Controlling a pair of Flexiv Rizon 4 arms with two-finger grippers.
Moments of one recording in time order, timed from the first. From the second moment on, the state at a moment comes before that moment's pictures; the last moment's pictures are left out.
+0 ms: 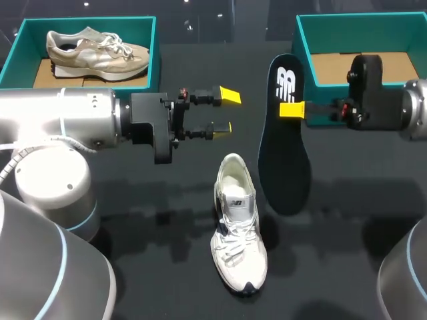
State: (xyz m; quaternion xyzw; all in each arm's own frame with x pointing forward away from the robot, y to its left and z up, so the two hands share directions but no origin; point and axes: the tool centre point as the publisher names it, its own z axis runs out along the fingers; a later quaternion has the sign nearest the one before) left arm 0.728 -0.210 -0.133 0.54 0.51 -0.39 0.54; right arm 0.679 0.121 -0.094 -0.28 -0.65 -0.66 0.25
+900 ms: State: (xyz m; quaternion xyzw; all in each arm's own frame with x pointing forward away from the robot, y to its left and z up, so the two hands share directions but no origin) left arm 0.725 -0.213 -0.135 0.54 0.51 -0.40 0.53; right arm 0.743 0.126 -0.127 -0.41 -0.59 -0.59 0.36
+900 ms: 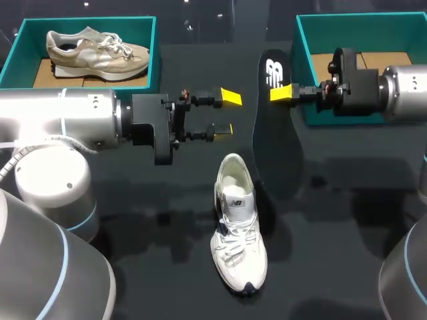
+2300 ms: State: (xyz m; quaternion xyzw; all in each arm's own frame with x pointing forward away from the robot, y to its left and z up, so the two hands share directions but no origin) left arm 0.744 -0.246 -0.159 0.54 0.51 -0.41 0.53; right arm 0.765 0.158 -0.154 -0.49 -0.52 -0.50 0.49
